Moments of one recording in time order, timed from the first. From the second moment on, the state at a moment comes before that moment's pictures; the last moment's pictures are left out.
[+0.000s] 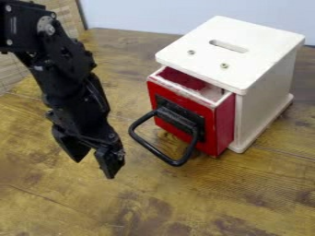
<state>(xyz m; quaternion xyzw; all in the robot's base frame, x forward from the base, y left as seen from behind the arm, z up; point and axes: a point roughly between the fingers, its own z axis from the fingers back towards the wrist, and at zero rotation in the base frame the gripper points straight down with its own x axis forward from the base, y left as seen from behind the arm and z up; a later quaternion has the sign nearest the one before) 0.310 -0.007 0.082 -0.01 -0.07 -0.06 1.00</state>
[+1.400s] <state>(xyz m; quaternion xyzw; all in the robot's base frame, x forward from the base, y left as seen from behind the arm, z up) 0.343 -0.002 0.060 -0.01 -0.08 -0.02 1.00</state>
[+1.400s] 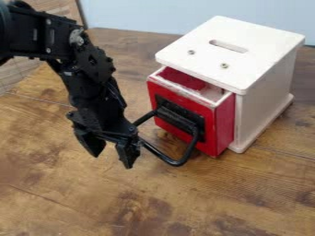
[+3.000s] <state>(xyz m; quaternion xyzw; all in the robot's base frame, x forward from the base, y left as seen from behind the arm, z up) 0.374 -0.008 0.045 -0.03 -0.09 0.06 0.99</state>
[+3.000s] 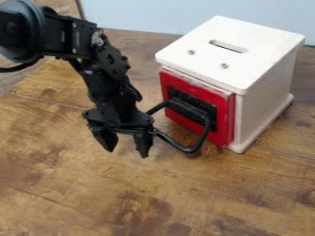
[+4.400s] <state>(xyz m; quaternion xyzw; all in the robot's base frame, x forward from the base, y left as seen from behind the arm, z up) 0.371 -0.004 0.050 -0.03 -0.13 0.14 0.98</state>
